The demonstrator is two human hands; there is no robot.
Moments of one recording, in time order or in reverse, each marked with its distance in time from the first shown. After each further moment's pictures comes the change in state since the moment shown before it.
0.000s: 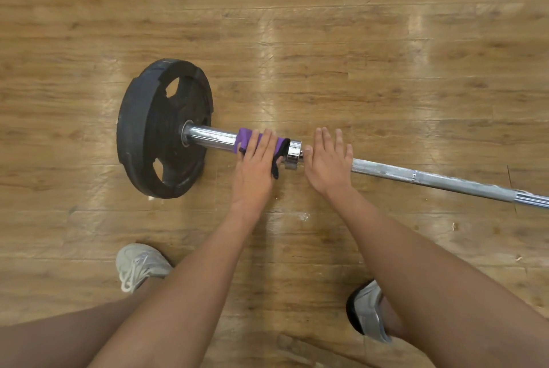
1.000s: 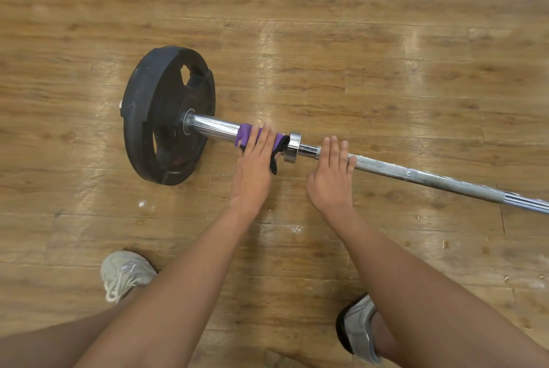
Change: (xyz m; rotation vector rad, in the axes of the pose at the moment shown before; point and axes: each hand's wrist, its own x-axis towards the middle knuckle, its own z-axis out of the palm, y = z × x) left_hand 0.033 0.005 0.004 -0.111 0.060 -0.021; right_hand -0.003 0.017 0.007 0.017 0.183 -0.031
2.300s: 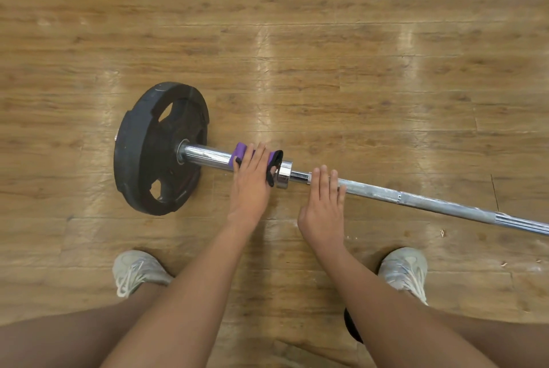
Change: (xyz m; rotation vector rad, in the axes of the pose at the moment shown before) left_hand -0.037 0.008 -0.017 0.024 -0.110 -0.080; right_hand -0.084 -0.002 0.029 -0.017 0.085 -0.028
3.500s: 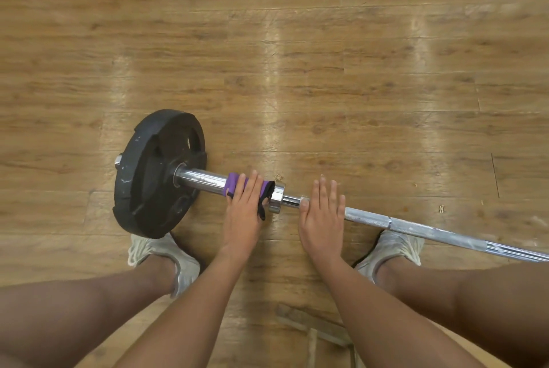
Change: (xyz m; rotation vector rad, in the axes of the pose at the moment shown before) left_hand -0.133 -0.020 0.012 0.045 -0.032 -0.045; right_hand -0.083 -0.001 0.006 -0.004 -0.035 0.081
